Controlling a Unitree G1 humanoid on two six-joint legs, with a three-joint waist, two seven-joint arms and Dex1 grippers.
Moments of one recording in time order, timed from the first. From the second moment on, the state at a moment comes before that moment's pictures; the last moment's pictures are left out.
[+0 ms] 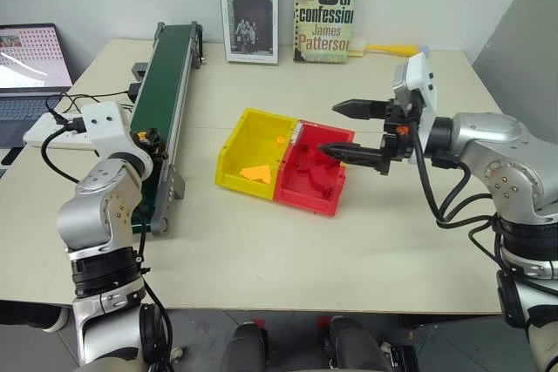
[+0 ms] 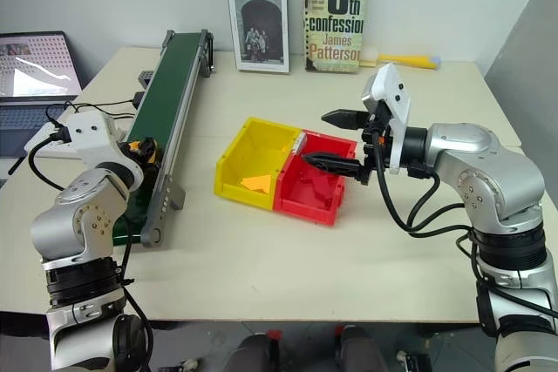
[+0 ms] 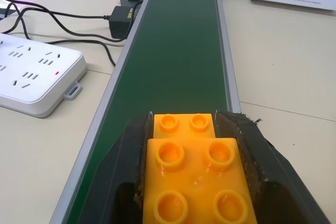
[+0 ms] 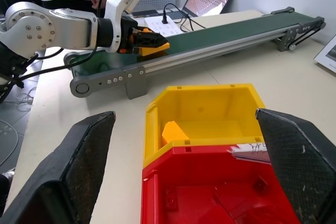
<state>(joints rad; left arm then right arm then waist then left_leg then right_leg) -0.55 0.44 0.42 -0.06 -0.30 0.84 -0.02 -0.76 -0.65 0.02 -0.30 0.64 0.86 0.86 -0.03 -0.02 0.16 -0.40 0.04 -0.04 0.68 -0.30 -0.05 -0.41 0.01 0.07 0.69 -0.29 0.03</state>
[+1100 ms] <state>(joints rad) -0.73 0.52 -0.01 0.08 -0.33 0.73 -0.59 -0.70 -0.78 -0.02 -0.47 0.61 0.97 0.76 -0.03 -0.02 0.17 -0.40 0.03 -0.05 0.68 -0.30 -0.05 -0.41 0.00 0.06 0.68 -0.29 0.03</state>
